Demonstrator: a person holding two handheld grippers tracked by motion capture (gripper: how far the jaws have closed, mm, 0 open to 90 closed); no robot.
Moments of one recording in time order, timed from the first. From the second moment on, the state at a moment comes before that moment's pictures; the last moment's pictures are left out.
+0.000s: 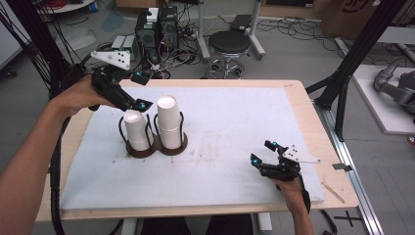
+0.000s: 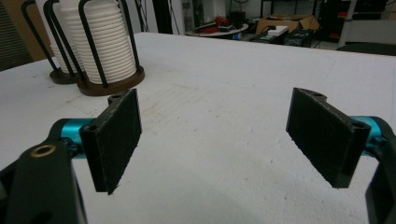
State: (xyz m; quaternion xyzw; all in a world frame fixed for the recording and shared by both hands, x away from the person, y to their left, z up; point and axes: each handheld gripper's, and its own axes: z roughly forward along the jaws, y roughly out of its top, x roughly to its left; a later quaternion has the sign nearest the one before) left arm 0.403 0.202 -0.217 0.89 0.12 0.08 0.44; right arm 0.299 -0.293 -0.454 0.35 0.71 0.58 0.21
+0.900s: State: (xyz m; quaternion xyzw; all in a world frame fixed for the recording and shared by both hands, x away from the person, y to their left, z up) left arm 0.442 0.156 -0.240 0.95 0.10 0.04 0.31; right arm 0.299 -0.293 -0.454 0.35 0.71 0.58 0.21
